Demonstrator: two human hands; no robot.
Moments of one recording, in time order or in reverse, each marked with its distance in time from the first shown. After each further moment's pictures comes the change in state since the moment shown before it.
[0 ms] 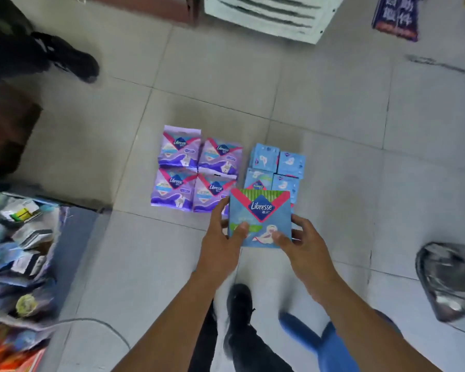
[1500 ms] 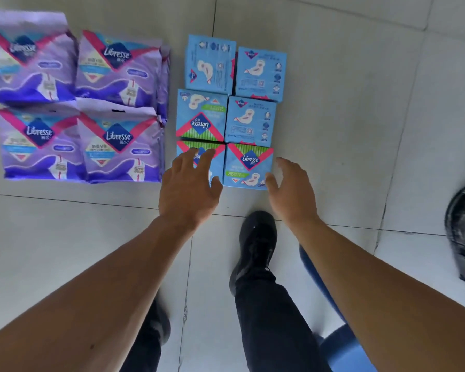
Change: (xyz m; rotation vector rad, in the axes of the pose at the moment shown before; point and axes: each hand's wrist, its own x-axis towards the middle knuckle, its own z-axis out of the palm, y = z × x) left_hand 0.228 -0.219 0.154 1.244 -0.065 0.289; right_hand 0.301 0.253 -0.074 -0.757 0.100 -0.082
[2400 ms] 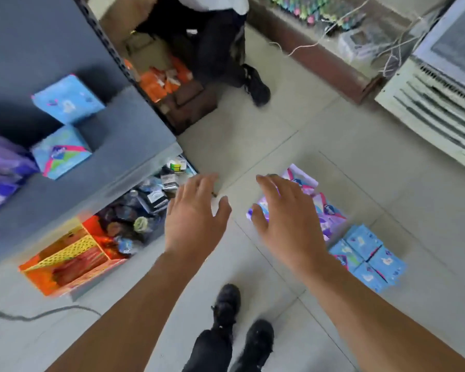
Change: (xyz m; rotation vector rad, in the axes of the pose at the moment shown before) left_hand -0.355 -0.182 -0.433 -0.239 0.815 -0.602; right_hand -0.352 -0.507 -0.105 -0.365 0.097 -1.282
